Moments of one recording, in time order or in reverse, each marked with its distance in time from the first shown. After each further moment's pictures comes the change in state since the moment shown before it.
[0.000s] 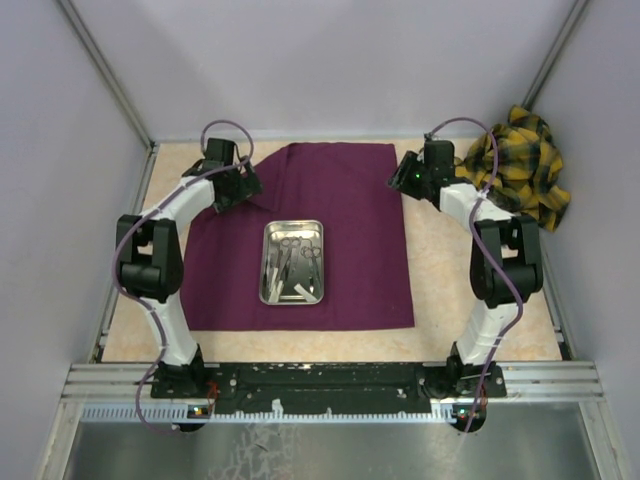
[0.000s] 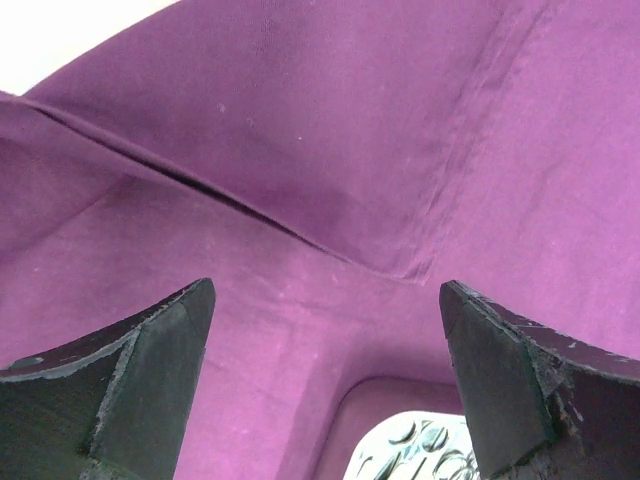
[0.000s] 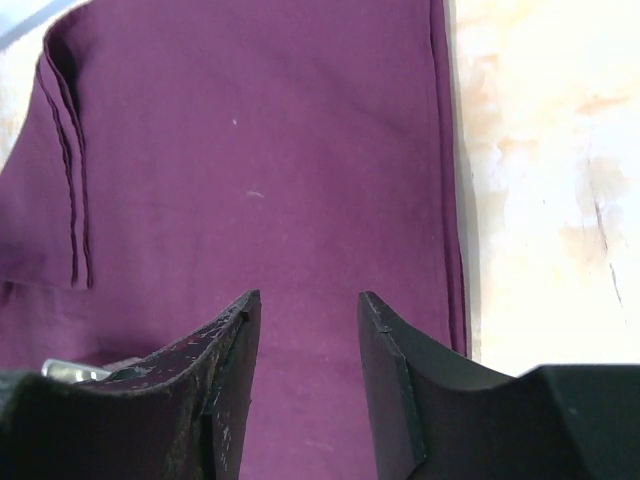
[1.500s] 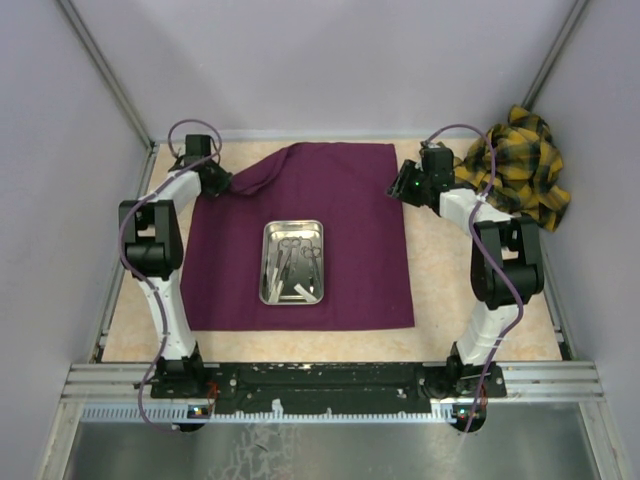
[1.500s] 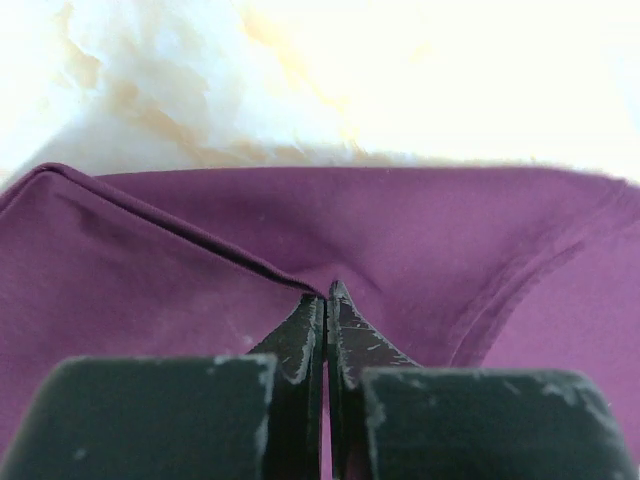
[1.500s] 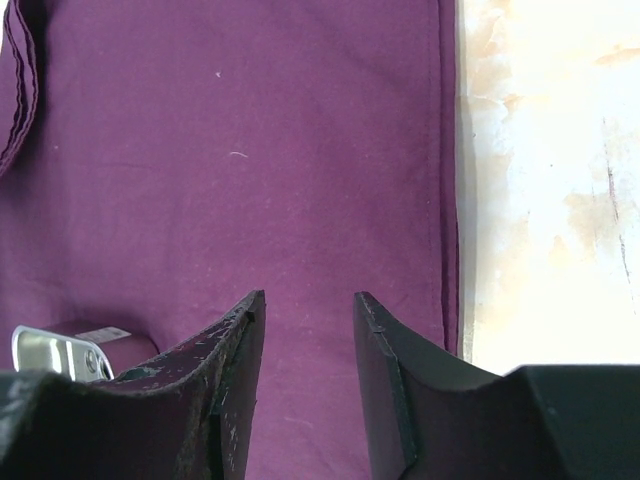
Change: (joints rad) left arm 0.146 0.228 0.158 0.134 0.005 -0.240; right arm 0.000 -0.021 -0.080 0.011 -0.038 -0.045
